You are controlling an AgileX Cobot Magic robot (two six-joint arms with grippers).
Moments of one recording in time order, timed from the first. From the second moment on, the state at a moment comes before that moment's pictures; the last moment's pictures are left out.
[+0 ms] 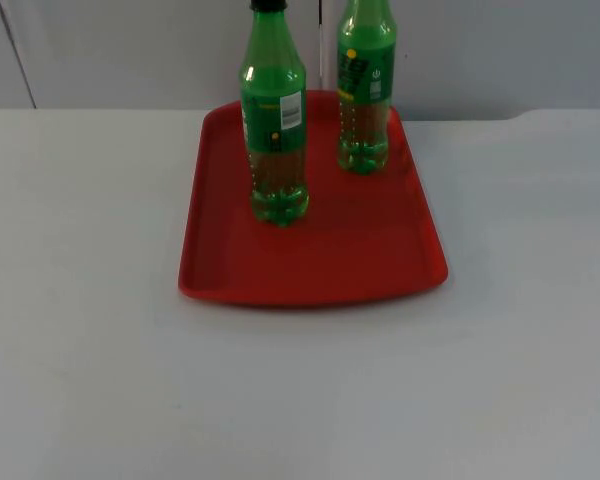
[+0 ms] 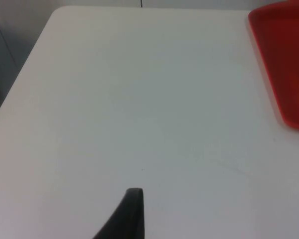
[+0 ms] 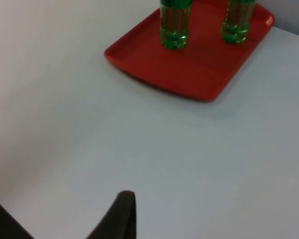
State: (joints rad) right arm 0.64 0.00 -0.52 -0.02 1.08 -0.04; left arm 0.12 0.00 -0.50 -0.06 1.08 0.04
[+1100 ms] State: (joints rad) right arm 0.13 0.00 -0.52 -0.02 1.08 -0.04; left arm 0.12 0.00 -0.50 -0.06 1.08 0.04
